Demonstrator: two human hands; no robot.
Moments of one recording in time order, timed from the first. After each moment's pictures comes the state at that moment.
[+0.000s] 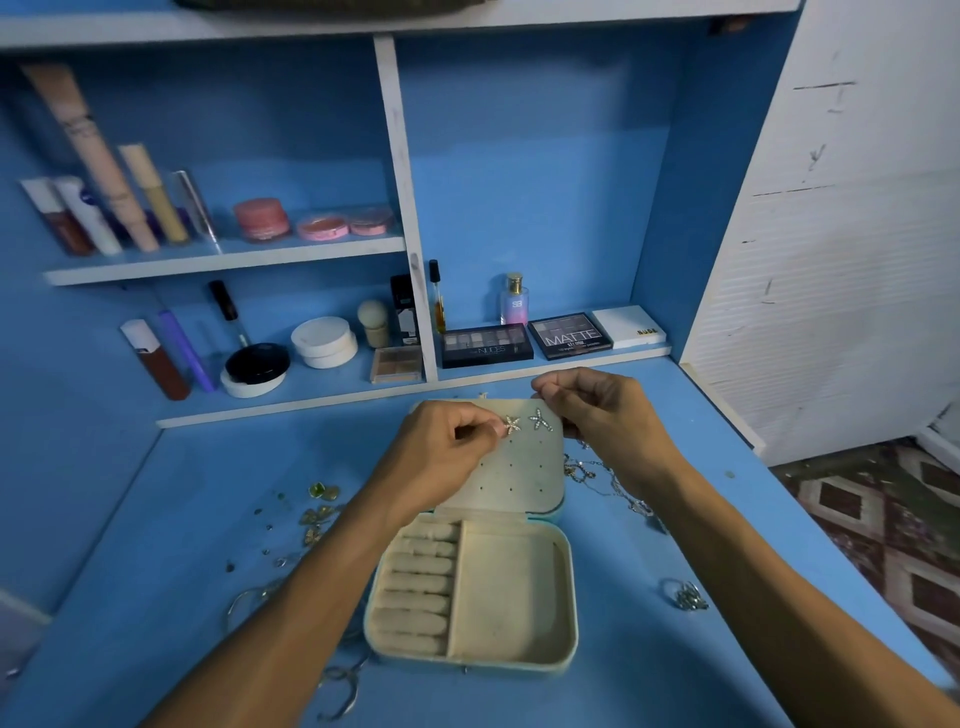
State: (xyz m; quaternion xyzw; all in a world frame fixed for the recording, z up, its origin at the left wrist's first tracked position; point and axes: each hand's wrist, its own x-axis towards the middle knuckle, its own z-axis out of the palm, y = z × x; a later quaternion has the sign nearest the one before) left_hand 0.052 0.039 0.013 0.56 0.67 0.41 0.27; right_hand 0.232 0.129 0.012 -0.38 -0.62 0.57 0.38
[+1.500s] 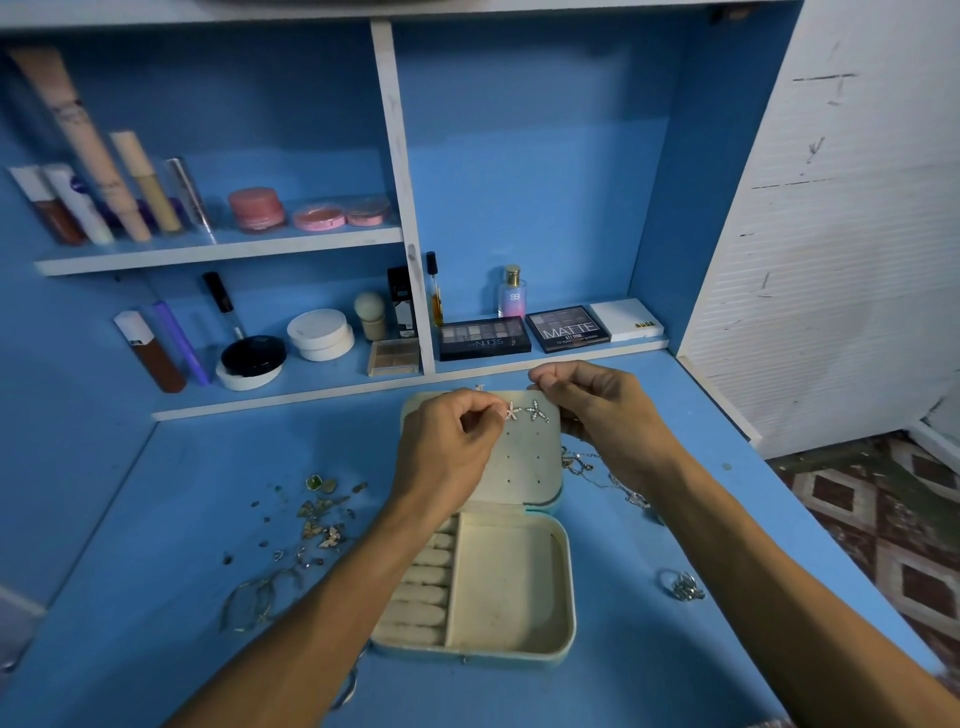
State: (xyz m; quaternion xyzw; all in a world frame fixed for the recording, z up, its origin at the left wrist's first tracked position) left_hand 0.075 0.038 0.005 0.51 0.69 0.48 0.18; right_hand 0.232 0.127 0.013 -0.38 -0.58 0.62 0.37
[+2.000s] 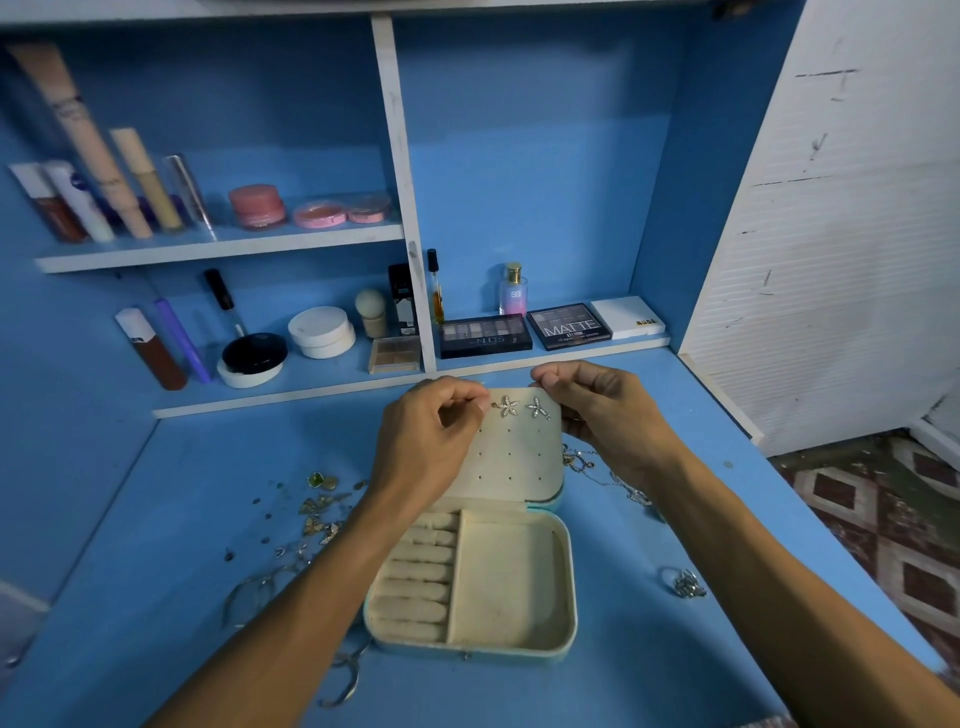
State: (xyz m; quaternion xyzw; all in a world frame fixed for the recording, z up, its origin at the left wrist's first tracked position) left_hand 0.055 0.036 0.003 0.54 0.68 0.48 0.12; right_hand 0.233 0.129 0.010 -0.38 -0.57 0.63 0.36
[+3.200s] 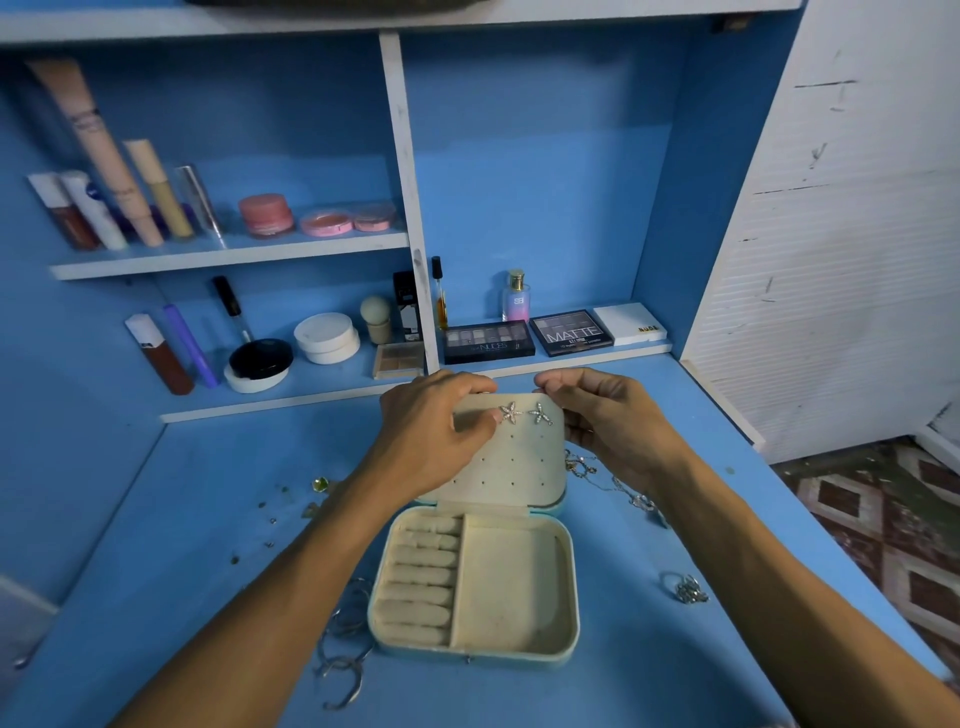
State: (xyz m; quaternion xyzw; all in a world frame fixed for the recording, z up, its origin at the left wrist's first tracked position) left_hand 0.041 0.044 0.015 0.64 0.68 0.34 0.06; right_hand 0.233 0.130 0.012 -0.37 -0.53 0.67 0.36
